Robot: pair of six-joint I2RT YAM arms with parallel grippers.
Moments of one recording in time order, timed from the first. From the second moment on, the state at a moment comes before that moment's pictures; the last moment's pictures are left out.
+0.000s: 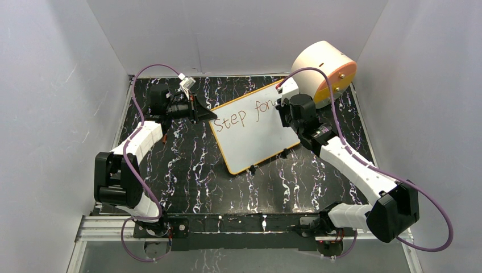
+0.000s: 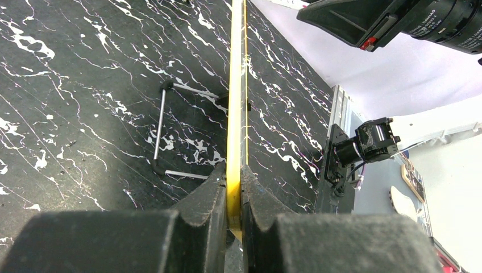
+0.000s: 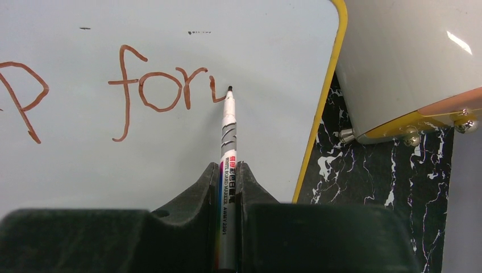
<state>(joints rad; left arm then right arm) -0.13 1.54 1.04 0.07 1.08 -0.25 0.58 1.24 1.03 -0.22 0.25 -0.08</state>
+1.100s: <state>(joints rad) -0.13 1.55 1.04 0.06 1.09 -0.25 0.58 1.23 1.02 -0.25 0.25 -0.08</state>
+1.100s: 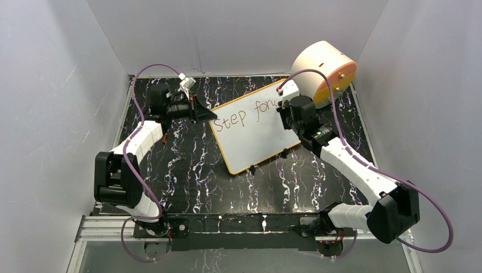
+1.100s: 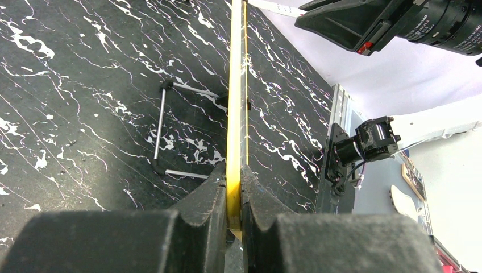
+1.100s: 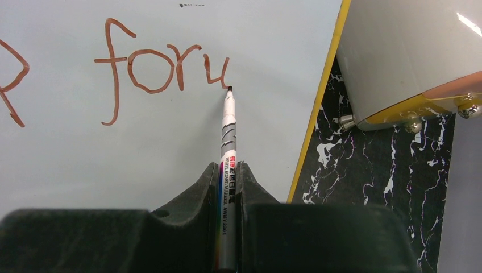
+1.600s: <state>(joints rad) -0.13 1.55 1.05 0.05 1.08 -0.23 0.56 1.24 1.02 -0.20 0.27 -0.09</state>
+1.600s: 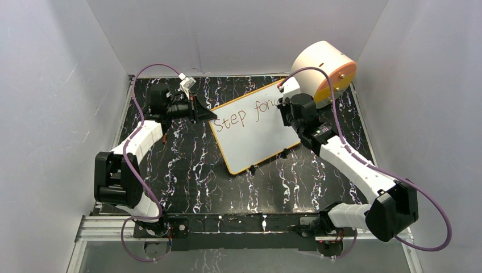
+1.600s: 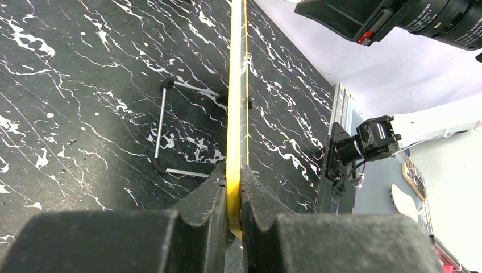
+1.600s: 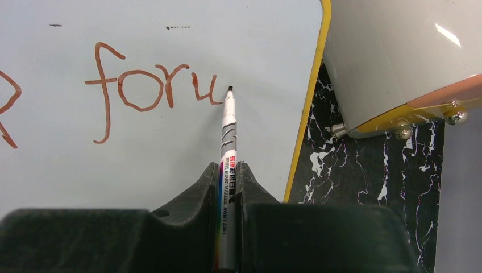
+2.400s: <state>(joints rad) -0.13 1.55 1.06 0.01 1.08 -0.22 0.55 1.25 1.03 -0.20 0.24 -0.08</state>
